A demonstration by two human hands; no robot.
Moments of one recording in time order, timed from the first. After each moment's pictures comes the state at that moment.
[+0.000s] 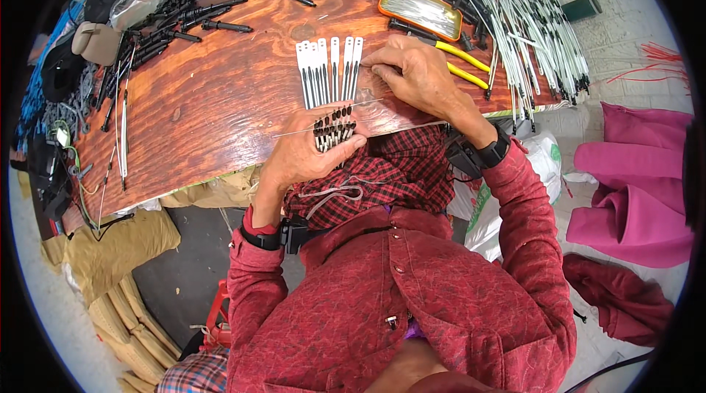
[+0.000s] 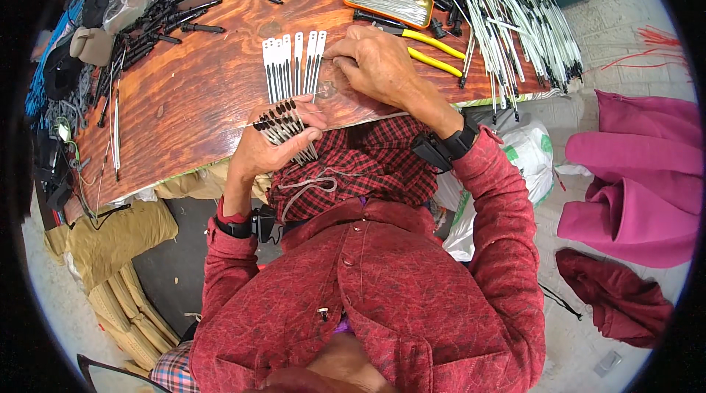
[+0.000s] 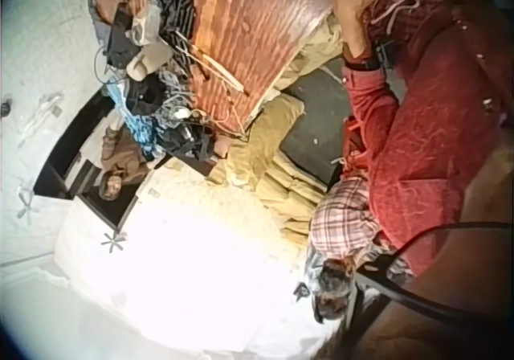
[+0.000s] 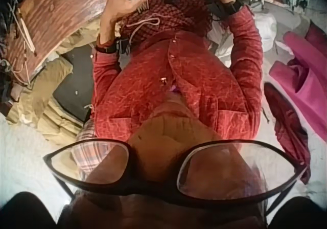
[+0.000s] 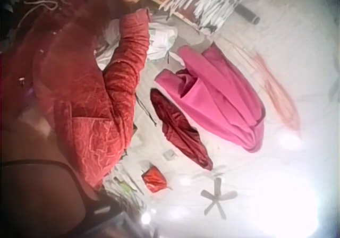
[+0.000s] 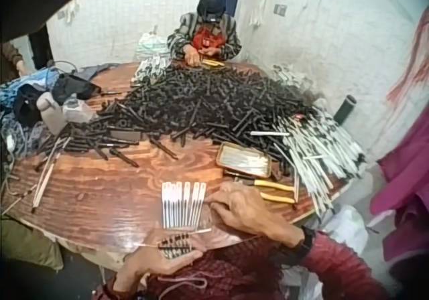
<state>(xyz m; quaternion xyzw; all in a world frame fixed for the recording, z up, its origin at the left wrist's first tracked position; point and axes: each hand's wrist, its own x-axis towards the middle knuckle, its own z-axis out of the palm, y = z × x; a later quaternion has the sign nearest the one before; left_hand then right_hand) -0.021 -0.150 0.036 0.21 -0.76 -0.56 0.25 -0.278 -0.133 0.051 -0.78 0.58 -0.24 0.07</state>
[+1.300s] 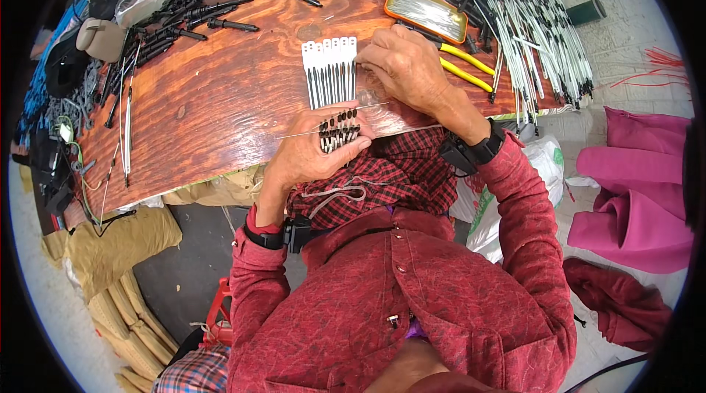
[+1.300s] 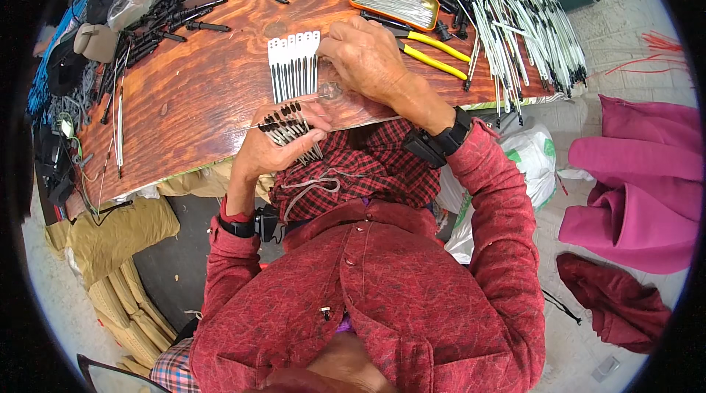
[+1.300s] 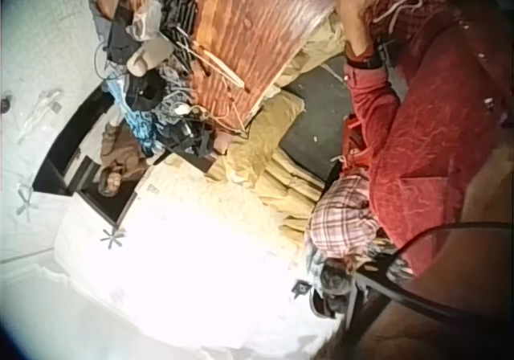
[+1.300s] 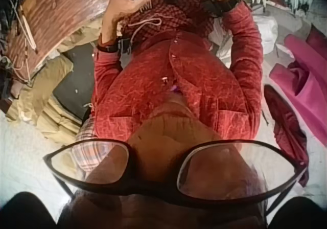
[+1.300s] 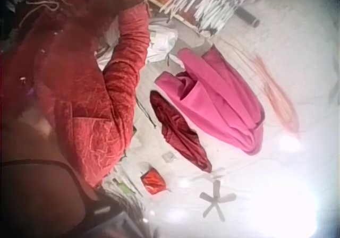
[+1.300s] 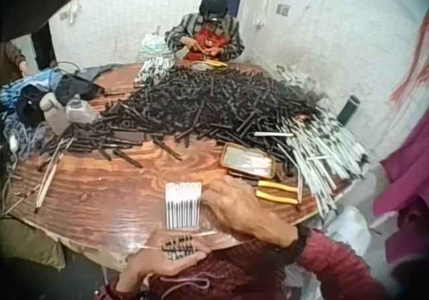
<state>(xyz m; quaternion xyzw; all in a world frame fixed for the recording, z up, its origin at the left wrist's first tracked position) -0.021 -0.153 0.022 0.19 -0.78 -0.52 0.29 -0.261 -0.151 0.054 -0.82 0.52 -0.24 -0.06</state>
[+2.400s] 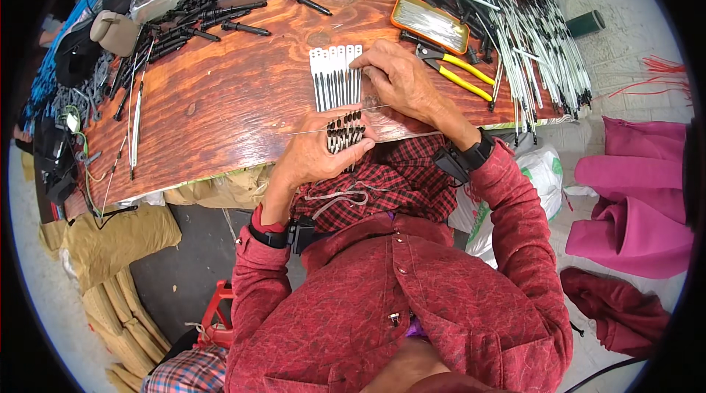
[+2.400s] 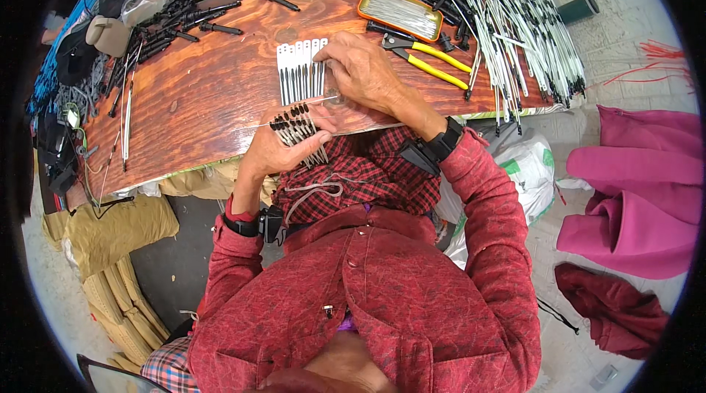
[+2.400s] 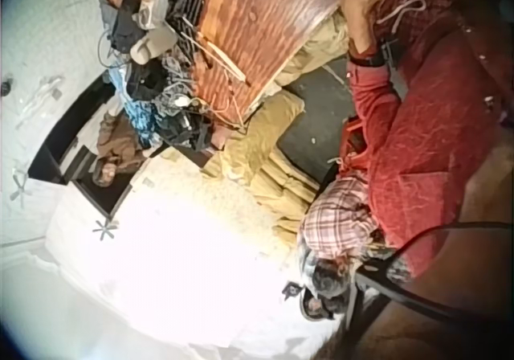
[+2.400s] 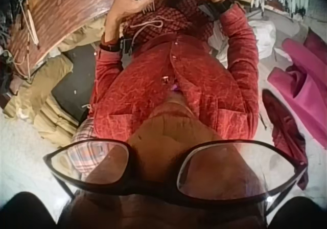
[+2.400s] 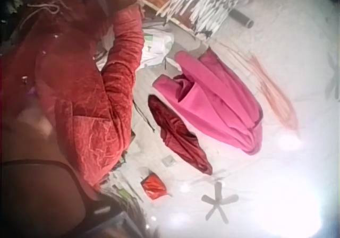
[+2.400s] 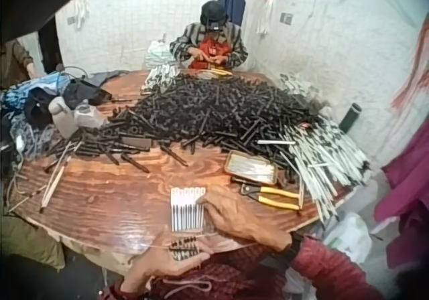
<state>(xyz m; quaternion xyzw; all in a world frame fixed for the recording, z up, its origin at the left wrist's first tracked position) -0.021 -0.148 0.033 0.21 -0.76 -0.53 0.30 -0.251 -0.153 0.037 -0.78 0.53 -0.32 0.12</state>
